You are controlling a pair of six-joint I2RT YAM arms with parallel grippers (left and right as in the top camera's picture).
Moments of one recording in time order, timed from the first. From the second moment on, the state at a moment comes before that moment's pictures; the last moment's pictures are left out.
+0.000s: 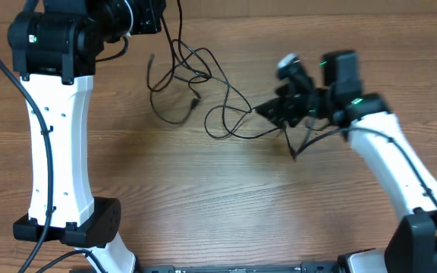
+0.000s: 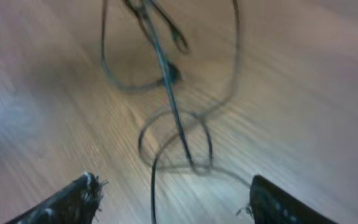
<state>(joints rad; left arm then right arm) -0.14 1.87 2.49 -1.23 0.36 -0.26 0.22 1.59 1.16 -0.41 -0.62 -0.36</state>
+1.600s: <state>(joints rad) -0.04 2.19 2.48 -1.44 0.03 -0.12 0.26 1.37 2.05 -0.87 -0.27 -0.19</state>
